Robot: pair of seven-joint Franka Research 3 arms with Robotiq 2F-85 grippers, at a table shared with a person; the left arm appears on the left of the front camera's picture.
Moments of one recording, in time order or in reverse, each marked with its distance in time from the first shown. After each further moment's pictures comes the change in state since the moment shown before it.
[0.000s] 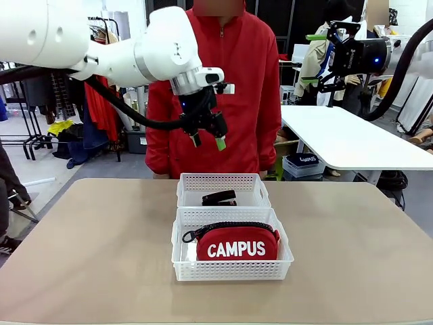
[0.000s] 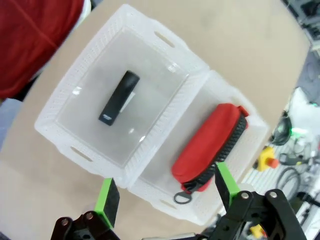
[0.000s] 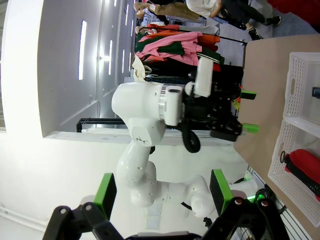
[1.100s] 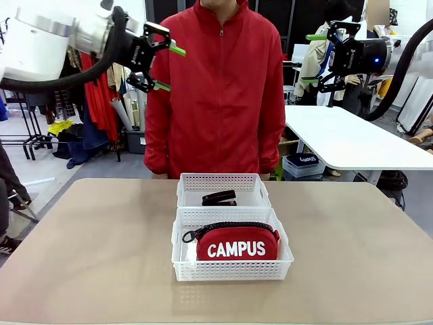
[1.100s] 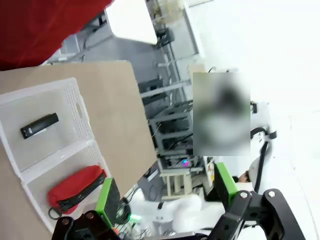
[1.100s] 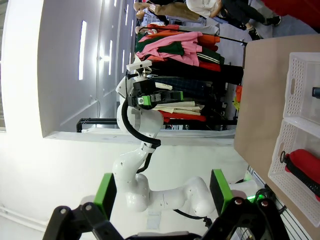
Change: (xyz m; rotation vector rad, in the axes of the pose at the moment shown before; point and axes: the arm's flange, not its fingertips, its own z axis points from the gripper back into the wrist) left arm -0.113 0.089 0.163 -0.687 -0.524 0.670; right arm 0.000 0.000 0.000 0.000 0.000 0.000
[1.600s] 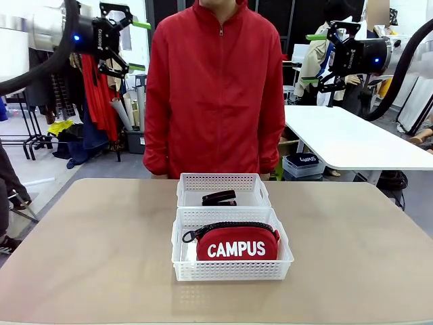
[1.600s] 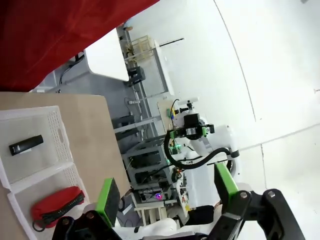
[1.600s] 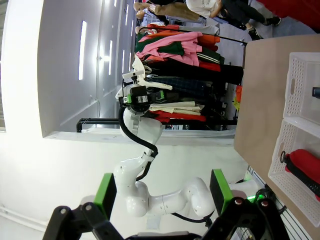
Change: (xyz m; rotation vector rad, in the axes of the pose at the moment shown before) left arm -0.022 0.003 0.068 -0.169 -0.182 0.035; right arm 0.000 0.000 0.000 0.000 0.000 0.000
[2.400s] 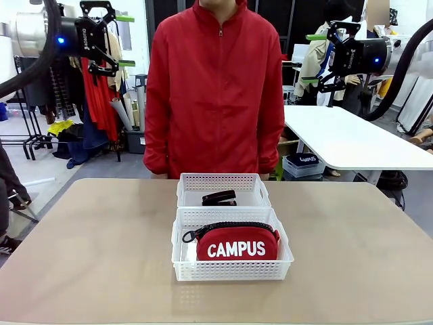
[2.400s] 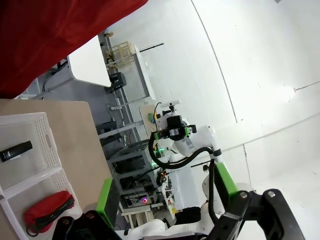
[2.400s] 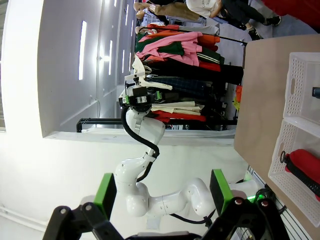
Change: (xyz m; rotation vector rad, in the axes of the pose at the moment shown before) left arm 0.002 0.013 0.025 -0.110 -0.013 0.004; right arm 0.000 0.000 0.000 0.000 0.000 0.000
